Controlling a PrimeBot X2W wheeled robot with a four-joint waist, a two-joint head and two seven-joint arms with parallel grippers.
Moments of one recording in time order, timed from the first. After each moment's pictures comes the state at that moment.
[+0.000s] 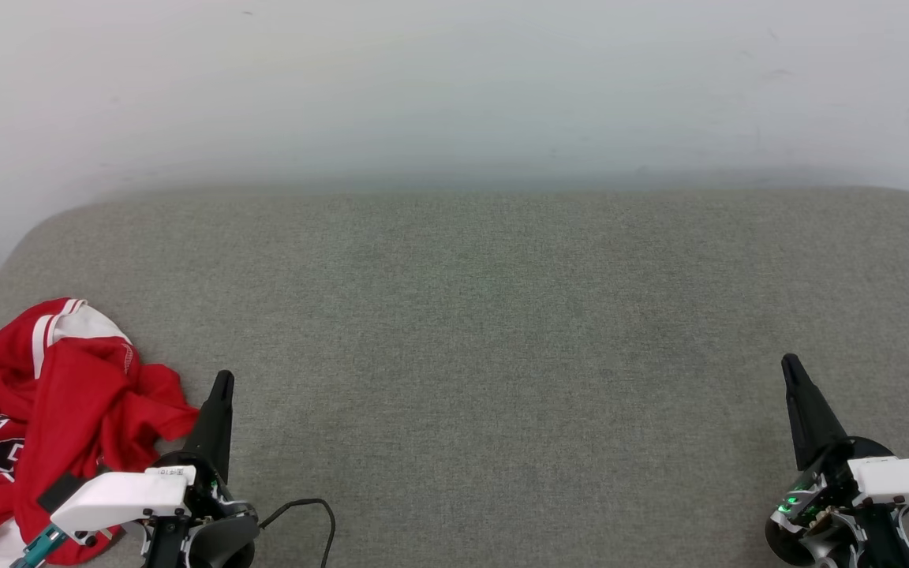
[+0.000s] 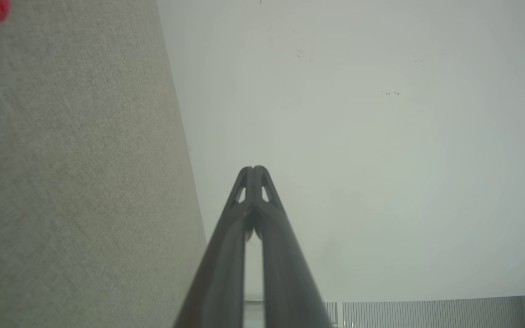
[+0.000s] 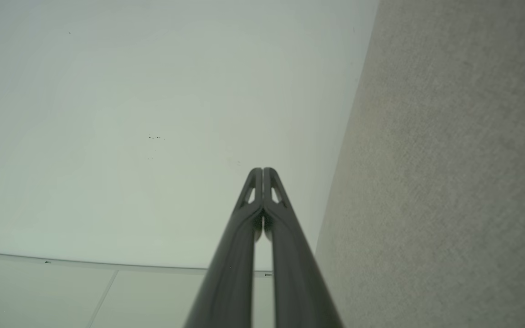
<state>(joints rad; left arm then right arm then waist) -0.11 0.05 0.11 0.25 -1.61 -0.13 0.11 -0.10 -0.05 -0.11 0.25 1.62 0.13 0.11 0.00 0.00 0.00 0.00</state>
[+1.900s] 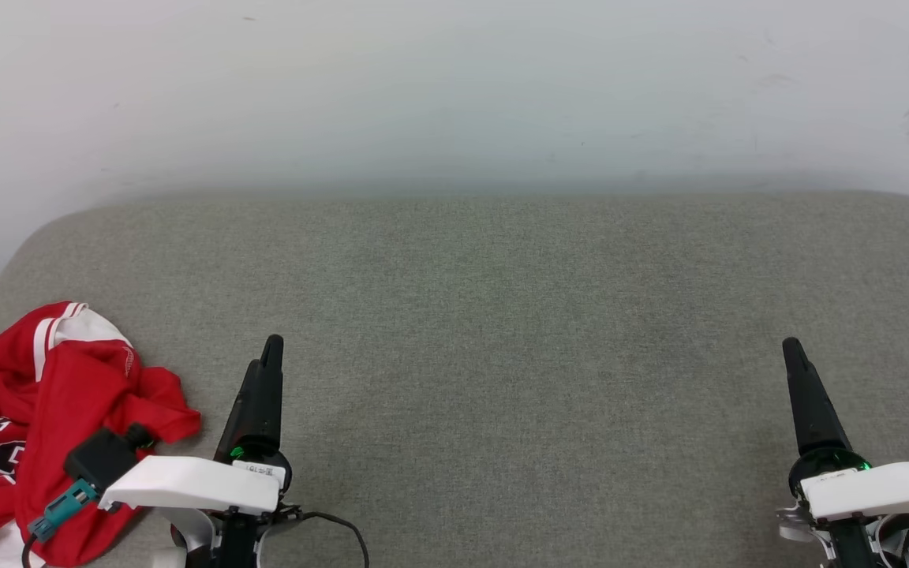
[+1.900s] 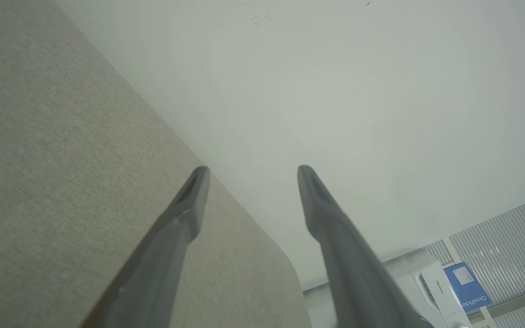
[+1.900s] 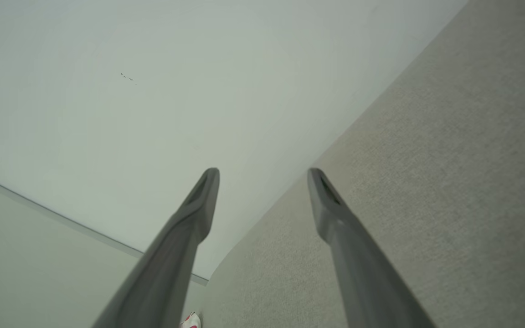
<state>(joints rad) -0.08 0.05 -0.03 0.12 -1.13 -0.13 -0.07 -0.04 -0.08 -0.04 0.11 1.12 0.13 -0.06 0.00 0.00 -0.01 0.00</state>
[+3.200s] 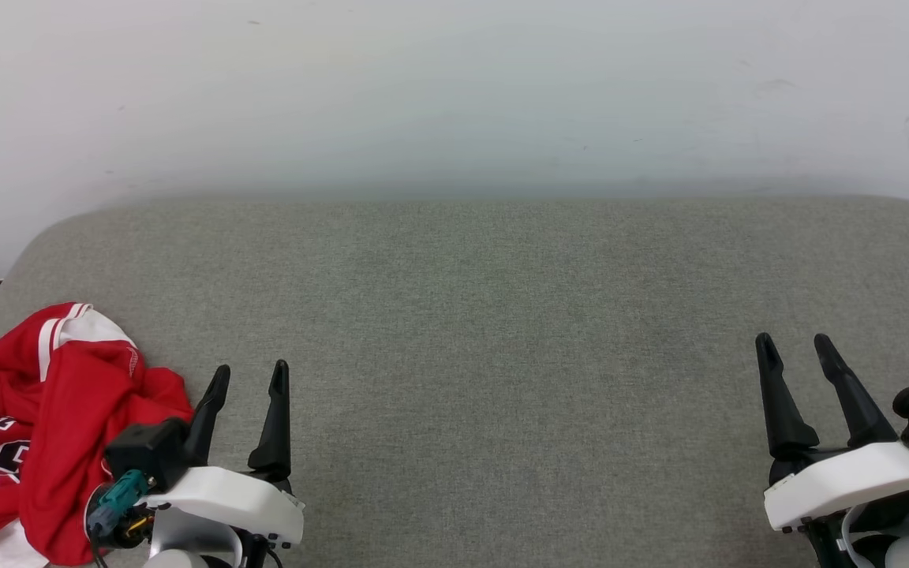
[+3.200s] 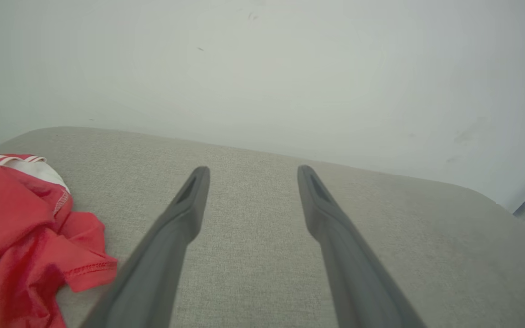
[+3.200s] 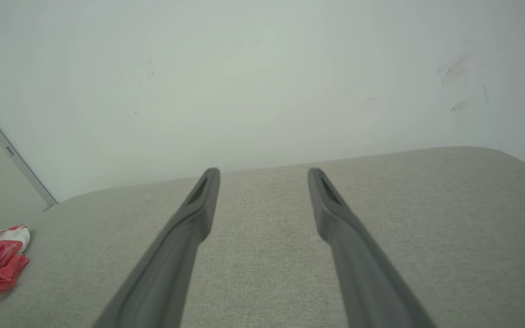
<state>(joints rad) -0.07 0.12 -0.05 0.16 -0.37 -0.07 -0.17 -0.03 -0.07 -0.07 0.00 0.32 0.13 -0.02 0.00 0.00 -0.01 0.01</state>
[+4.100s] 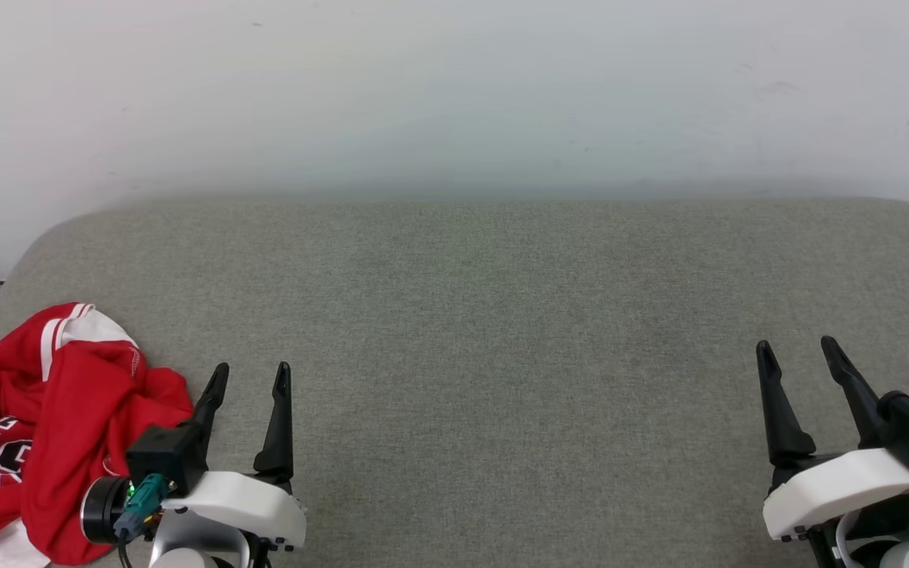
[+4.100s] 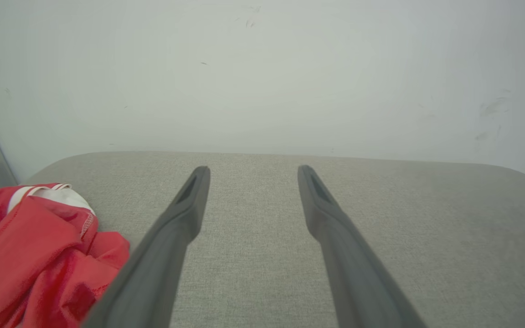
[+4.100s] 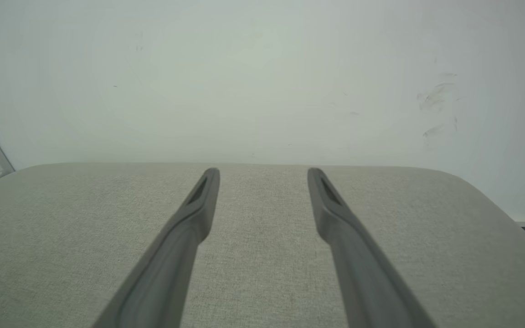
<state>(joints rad) -0.08 0.12 -0.06 0.20 -0.21 -0.05 -0.23 -0.02 -0.05 -0.09 -0.04 0.13 0.13 -0.01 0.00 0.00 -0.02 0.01</state>
